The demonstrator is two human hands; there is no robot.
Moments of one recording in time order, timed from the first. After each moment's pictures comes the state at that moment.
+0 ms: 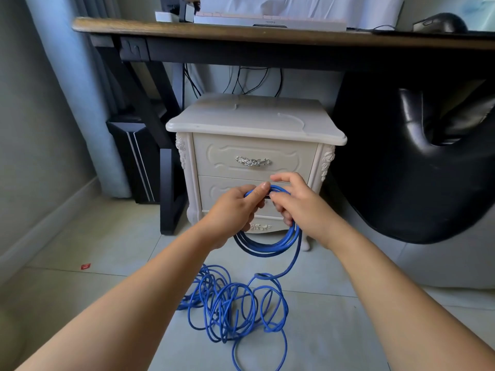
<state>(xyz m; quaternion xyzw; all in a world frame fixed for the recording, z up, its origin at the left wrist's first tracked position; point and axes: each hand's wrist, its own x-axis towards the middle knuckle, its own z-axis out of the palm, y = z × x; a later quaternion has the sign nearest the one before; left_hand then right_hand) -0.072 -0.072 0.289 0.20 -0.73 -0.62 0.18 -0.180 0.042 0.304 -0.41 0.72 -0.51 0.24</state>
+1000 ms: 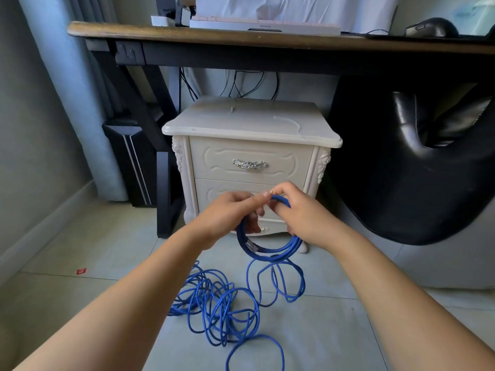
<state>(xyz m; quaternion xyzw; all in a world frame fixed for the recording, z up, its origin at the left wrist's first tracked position) -0.068 -0.079 0.291 0.19 -0.73 -0.65 0.12 -0.186 0.047 0.304 -0.45 0.79 -0.37 0.18</state>
